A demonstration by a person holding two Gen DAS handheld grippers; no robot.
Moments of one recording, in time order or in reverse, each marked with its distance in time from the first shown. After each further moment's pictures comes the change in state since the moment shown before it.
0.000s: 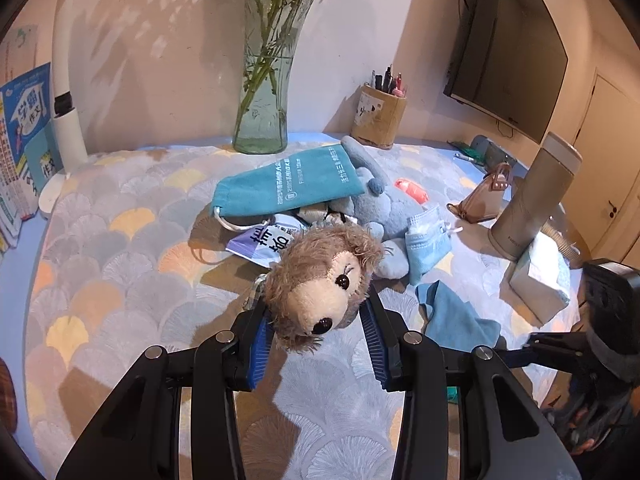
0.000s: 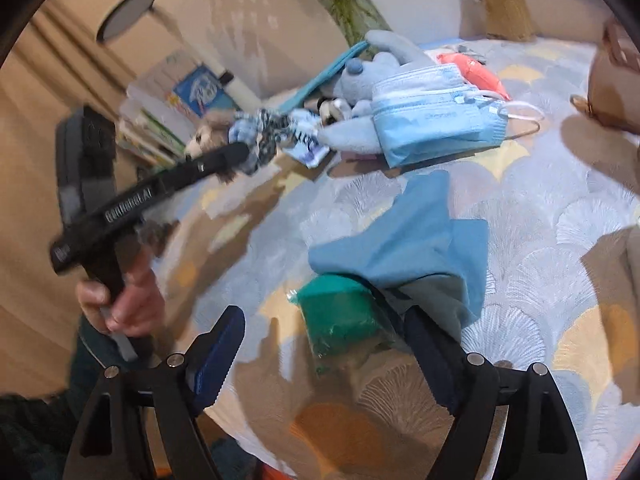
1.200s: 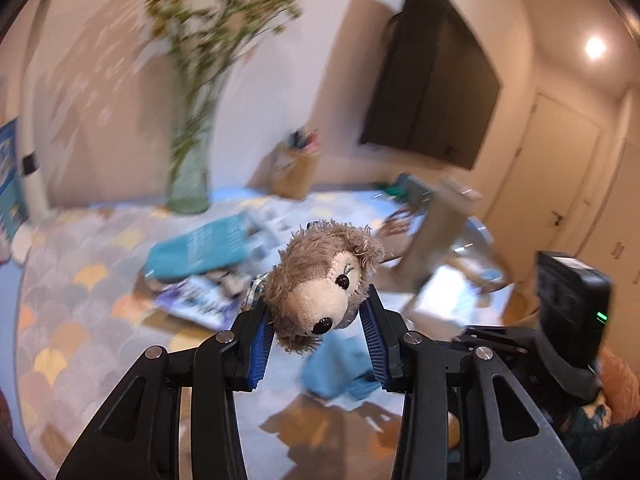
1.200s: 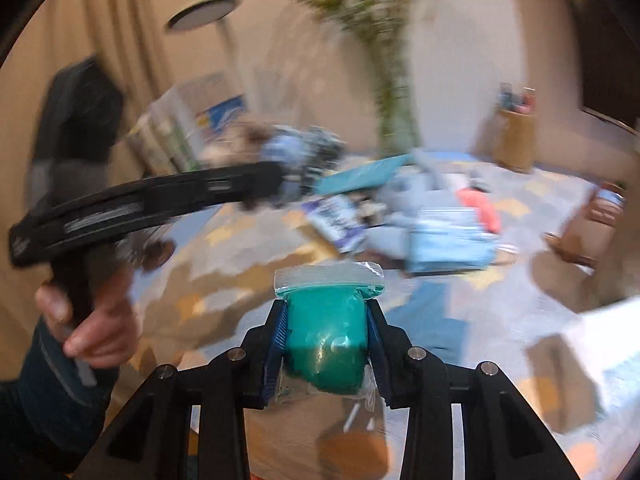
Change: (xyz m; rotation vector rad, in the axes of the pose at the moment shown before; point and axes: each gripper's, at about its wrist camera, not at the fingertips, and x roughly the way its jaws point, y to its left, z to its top) left arm -0.077 -0.063 0.027 0.055 -0.149 -0.240; right arm -0.064 0.061 0.016 -0.176 -0.249 -0.191
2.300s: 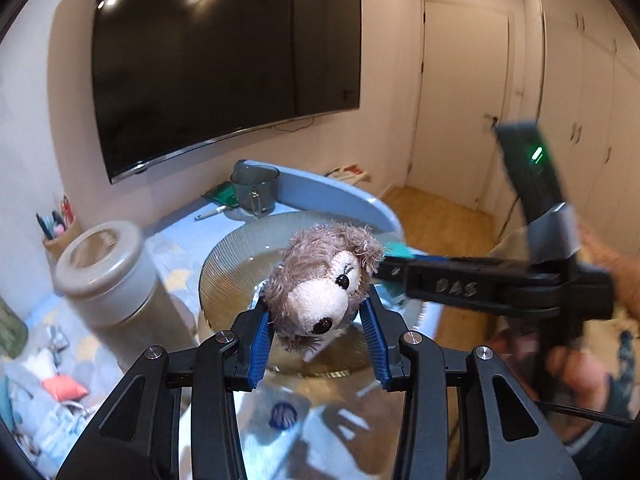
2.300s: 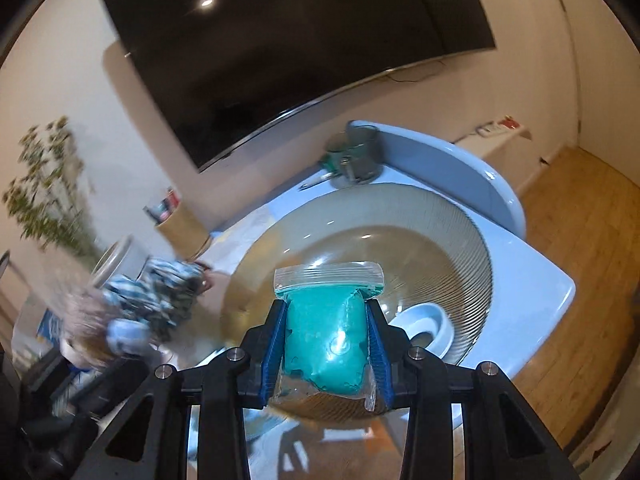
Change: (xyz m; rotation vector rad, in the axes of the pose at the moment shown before) left arm 0.222 -0.310 0.026 0.423 0.108 -0.136; right arm -0.219 -0.326 -0.039 0.621 -0.201 -0.473
